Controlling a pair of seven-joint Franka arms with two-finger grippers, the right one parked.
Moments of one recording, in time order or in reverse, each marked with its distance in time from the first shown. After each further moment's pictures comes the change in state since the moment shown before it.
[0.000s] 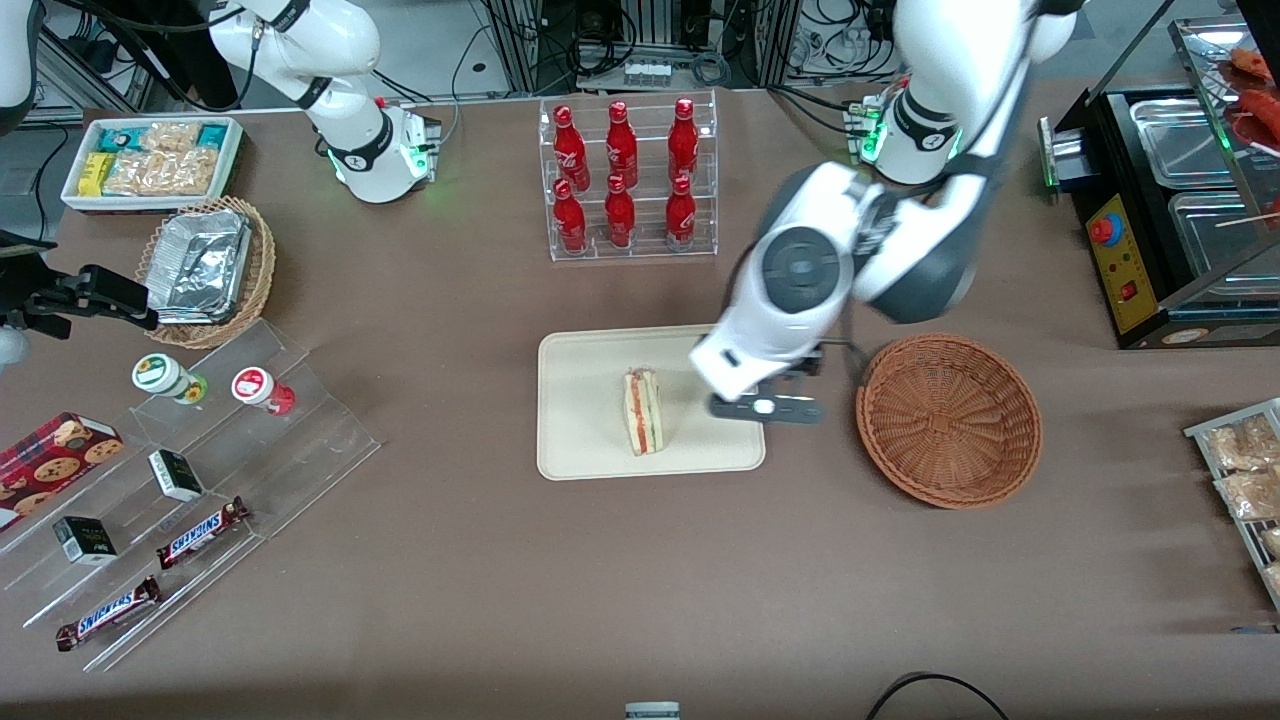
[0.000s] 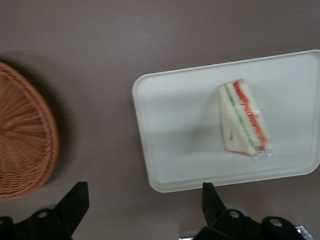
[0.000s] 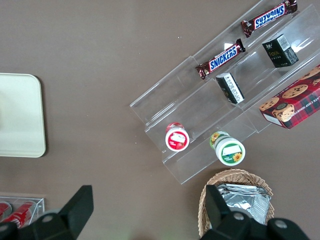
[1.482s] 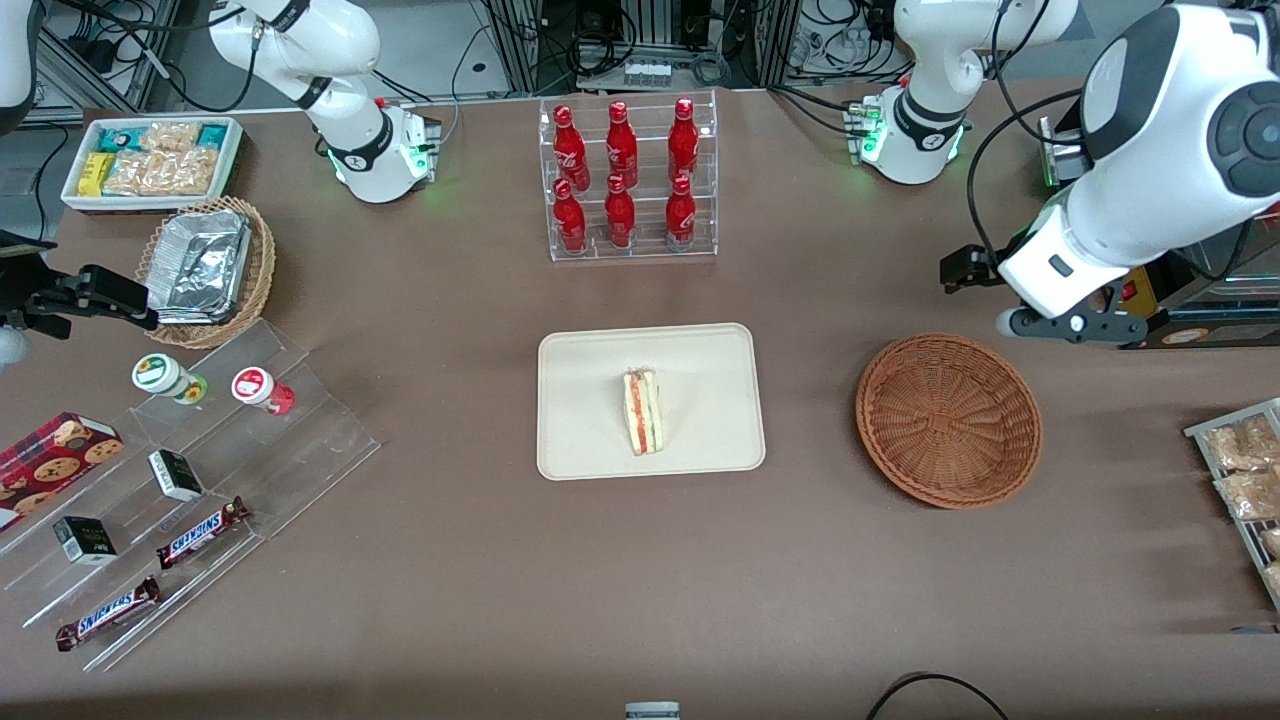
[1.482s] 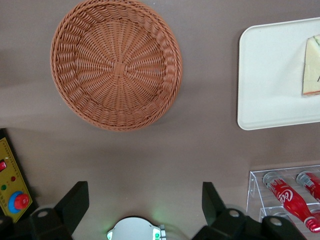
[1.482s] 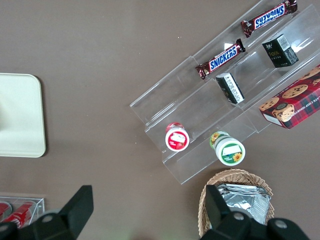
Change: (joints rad) arm 0.442 -0.419 -0.100 -0.270 0.004 -0.240 0.312
